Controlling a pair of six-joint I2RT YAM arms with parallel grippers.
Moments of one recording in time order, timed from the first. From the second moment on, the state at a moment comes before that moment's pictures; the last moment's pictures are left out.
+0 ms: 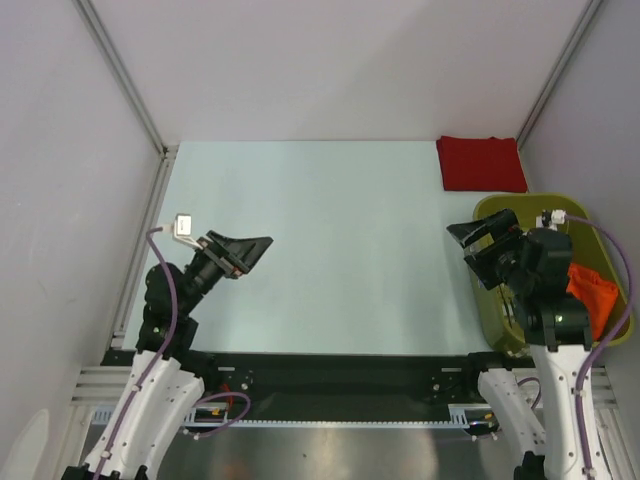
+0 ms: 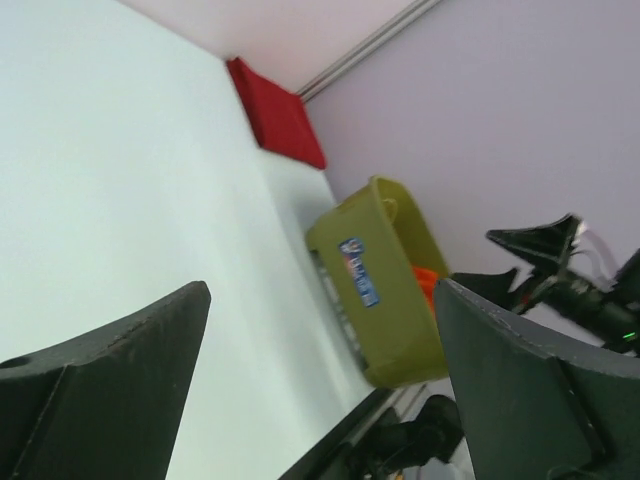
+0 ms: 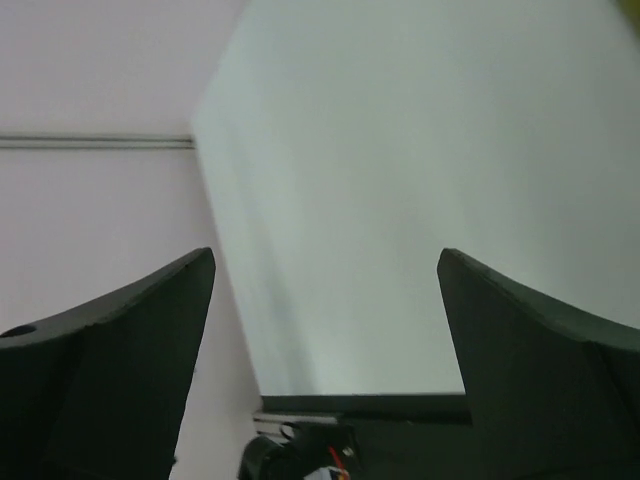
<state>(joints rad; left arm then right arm) -0.20 0.47 0.44 0.10 0.41 -0.97 0.02 0.62 0.97 -0.77 -0.18 1.01</state>
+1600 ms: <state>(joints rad) -0.22 0.98 0.98 -0.31 0.38 -0.40 -0.40 1.69 1.05 -0.61 0.91 0.75</state>
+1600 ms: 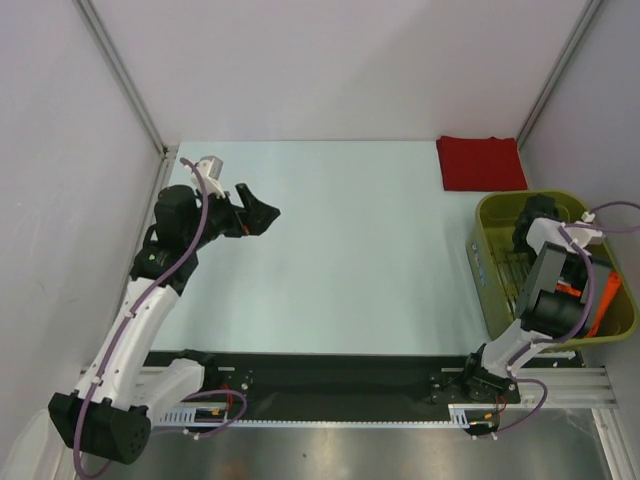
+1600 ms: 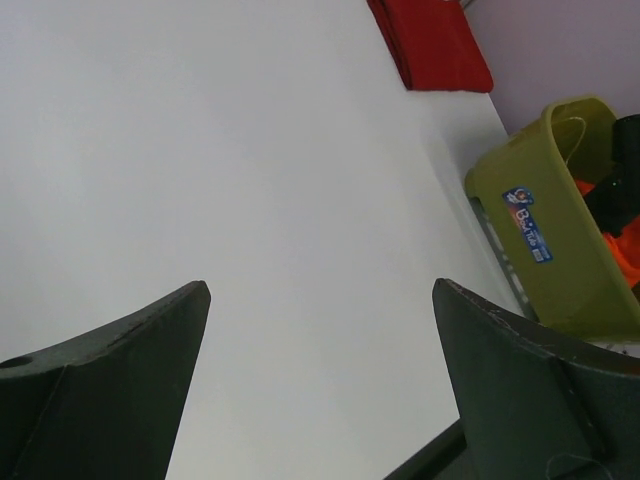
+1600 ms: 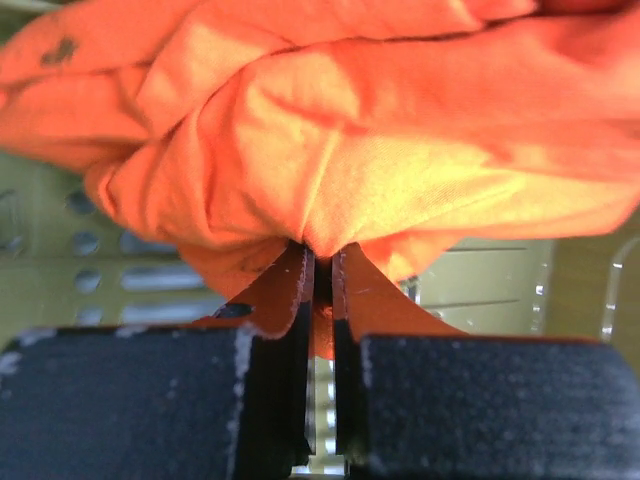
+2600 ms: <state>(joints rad) -0.16 0.65 0.83 -0.29 0.63 -0.88 0.79 1.21 1.85 -0.44 0.16 0.36</state>
